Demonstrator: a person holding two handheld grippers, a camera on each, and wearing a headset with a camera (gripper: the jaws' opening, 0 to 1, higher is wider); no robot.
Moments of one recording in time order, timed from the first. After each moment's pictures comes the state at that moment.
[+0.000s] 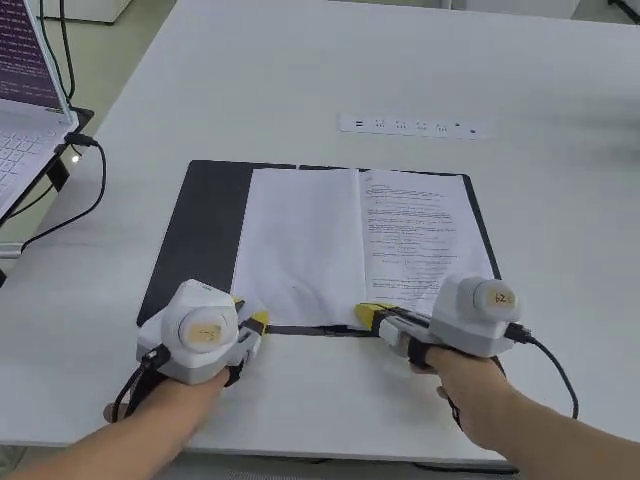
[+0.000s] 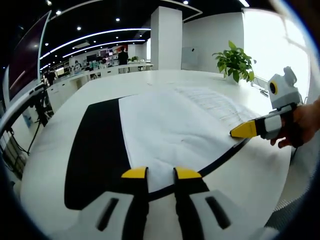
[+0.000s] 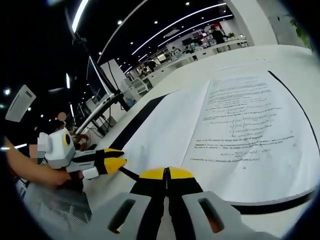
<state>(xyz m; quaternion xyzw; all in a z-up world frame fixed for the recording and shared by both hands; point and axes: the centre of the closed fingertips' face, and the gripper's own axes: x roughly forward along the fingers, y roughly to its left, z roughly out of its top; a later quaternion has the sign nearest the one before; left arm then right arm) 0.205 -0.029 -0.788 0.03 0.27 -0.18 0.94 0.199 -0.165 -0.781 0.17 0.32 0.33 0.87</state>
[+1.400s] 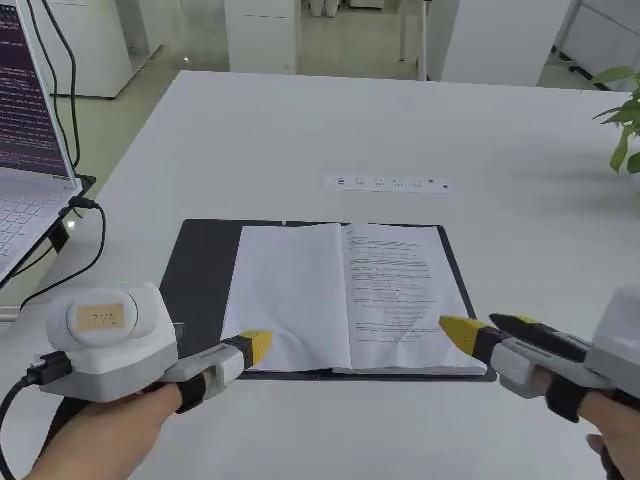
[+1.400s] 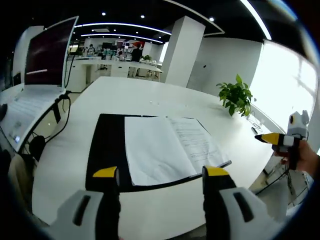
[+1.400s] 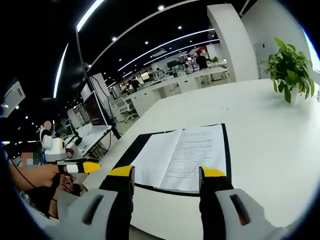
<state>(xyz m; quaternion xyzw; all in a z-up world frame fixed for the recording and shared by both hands) 0.149 -0.023 -0.649 -0.08 0.28 -0.16 0.94 0.143 -0.290 -0.617 0.13 0.24 0.21 0.94</state>
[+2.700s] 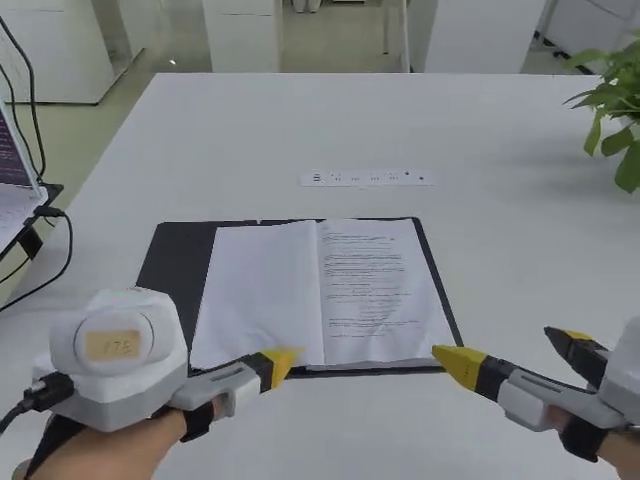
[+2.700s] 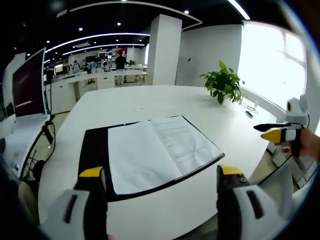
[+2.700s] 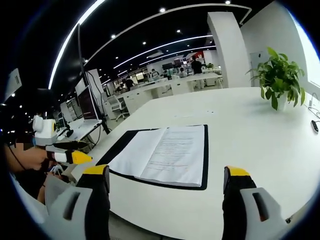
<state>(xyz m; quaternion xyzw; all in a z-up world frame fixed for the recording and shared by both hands) 0.157 -0.097 -0.648 -0.01 0.26 -0.21 0.94 0.123 -0.329 -0.630 0.09 0.23 0.20 0.95</state>
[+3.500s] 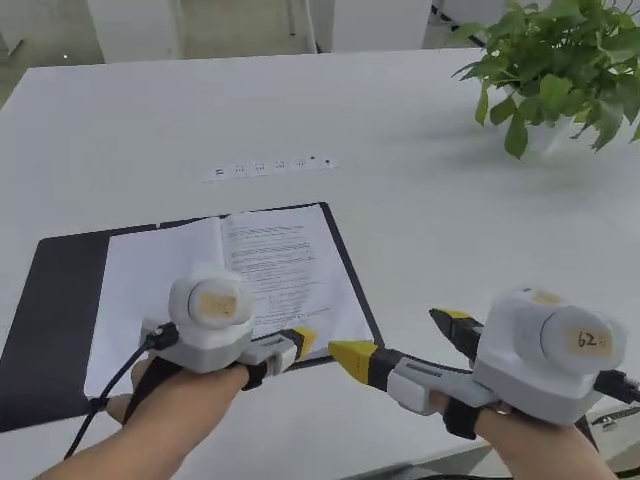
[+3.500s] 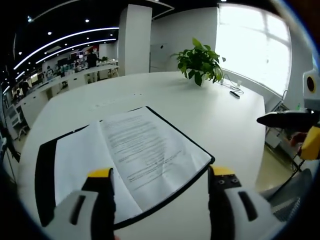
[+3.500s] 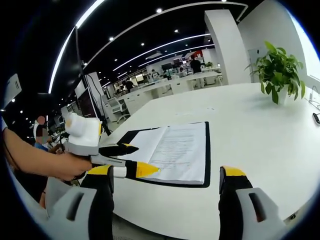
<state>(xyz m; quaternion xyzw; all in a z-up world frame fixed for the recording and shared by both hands) 0.212 -0.240 -0.718 0.05 0.29 -0.30 0.91 0.125 -0.333 -0.644 0.11 0.23 0.19 0.95</state>
